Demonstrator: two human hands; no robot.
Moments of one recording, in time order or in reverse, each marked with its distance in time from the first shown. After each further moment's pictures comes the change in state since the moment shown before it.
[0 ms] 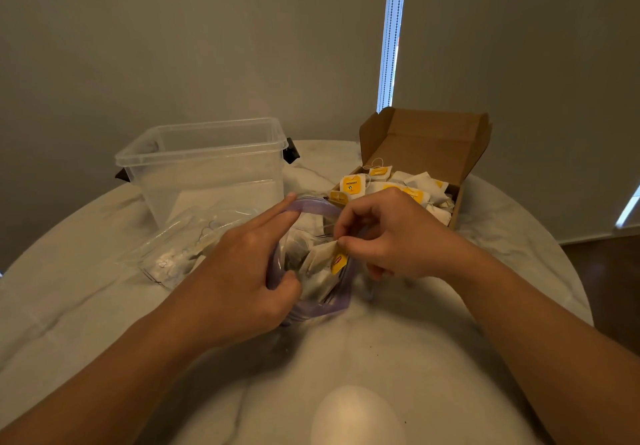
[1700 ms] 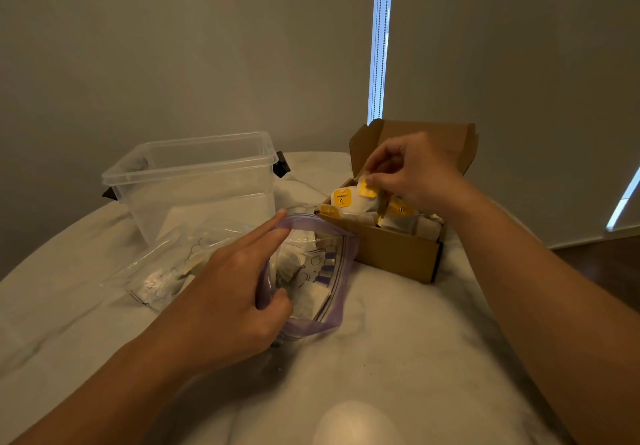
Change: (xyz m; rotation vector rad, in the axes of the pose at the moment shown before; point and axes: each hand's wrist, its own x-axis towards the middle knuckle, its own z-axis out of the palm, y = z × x) left_hand 0.001 -0.006 0.004 0.028 0.017 -0.009; right_hand 0.050 0.026 -0.064 -0.149 0.388 0.098
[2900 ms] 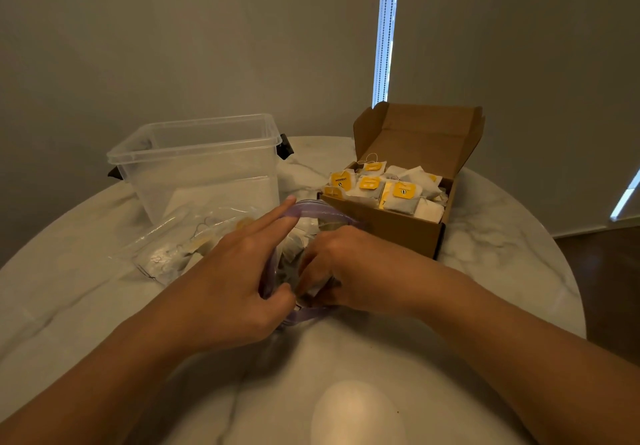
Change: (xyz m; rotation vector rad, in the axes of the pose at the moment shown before) left_hand -0.006 0.008 -0.011 -0.015 -0.128 0.034; right_hand -0.089 -0.051 0.058 -0.312 -0.650 -0.537
